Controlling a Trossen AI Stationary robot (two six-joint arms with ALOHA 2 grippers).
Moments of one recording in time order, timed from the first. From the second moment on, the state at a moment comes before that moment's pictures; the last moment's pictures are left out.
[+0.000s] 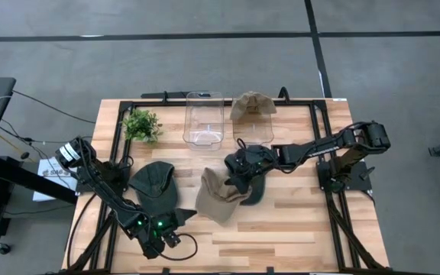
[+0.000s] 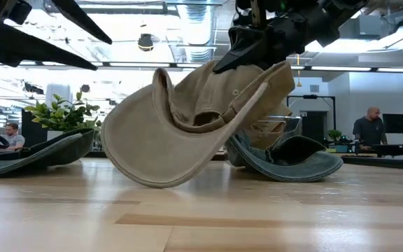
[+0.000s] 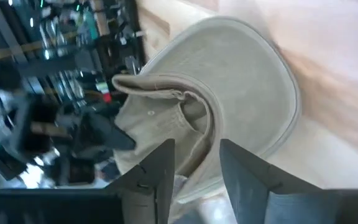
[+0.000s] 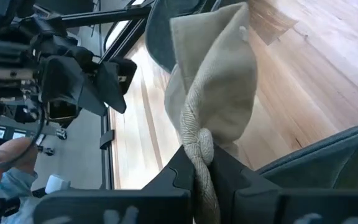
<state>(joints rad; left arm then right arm) -0.88 1.66 0.83 0.00 -1.06 0.98 0.06 1.58 0.88 0.14 -0.24 0.76</state>
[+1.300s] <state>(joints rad) -0.69 1.66 0.80 0.09 -0.89 -0.16 0.06 1.09 1.22 -0.49 0.32 -0.04</state>
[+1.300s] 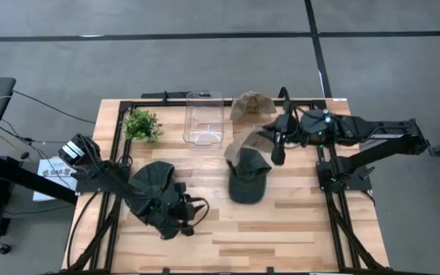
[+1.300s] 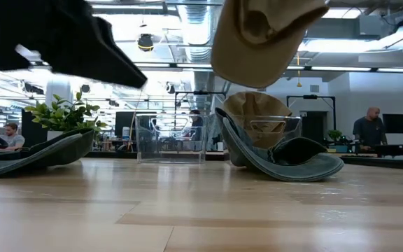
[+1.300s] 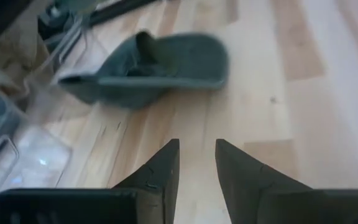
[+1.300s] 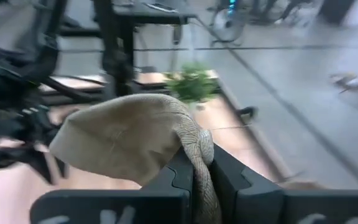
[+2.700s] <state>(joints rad) -0.32 1.33 0.66 0.25 -0.75 -0.02 -0.76 1.56 1.22 -0.48 -0.16 -0.48</state>
